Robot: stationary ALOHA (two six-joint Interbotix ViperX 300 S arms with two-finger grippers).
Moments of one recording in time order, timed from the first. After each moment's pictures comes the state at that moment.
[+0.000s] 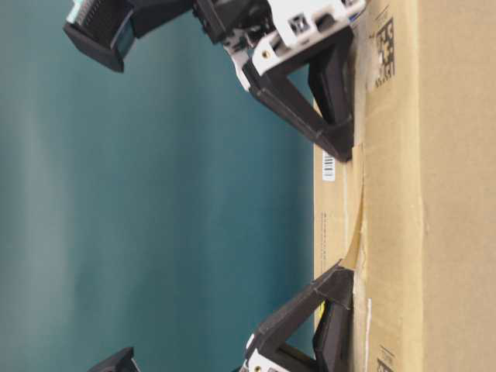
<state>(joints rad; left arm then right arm) 0.06 -0.10 0.92 -0.04 -0.32 -0.02 -0.04 -0.08 0.85 0.12 -0.26 0.02</state>
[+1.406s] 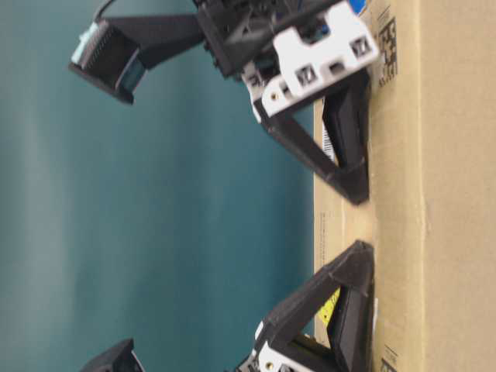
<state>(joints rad) -0.03 -0.04 0.90 -0.04 -0.35 -0.05 0.02 0.02 0.79 0.23 -0.31 0.02</state>
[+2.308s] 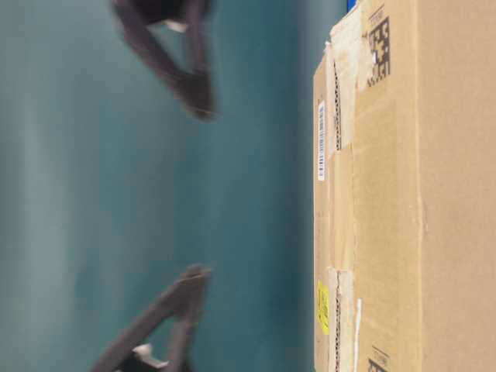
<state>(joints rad) -0.02 -0.37 0.83 -0.04 -0.15 0.01 0.04 -0.41 0.87 0.21 -0.22 -0.08</state>
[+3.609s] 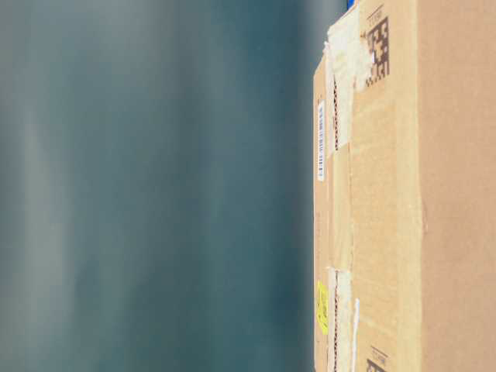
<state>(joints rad) 0.02 -1.20 1.35 -0.04 0.11 0.00 0.03 -0.83 1.24 0.22 0.08 -0.08</state>
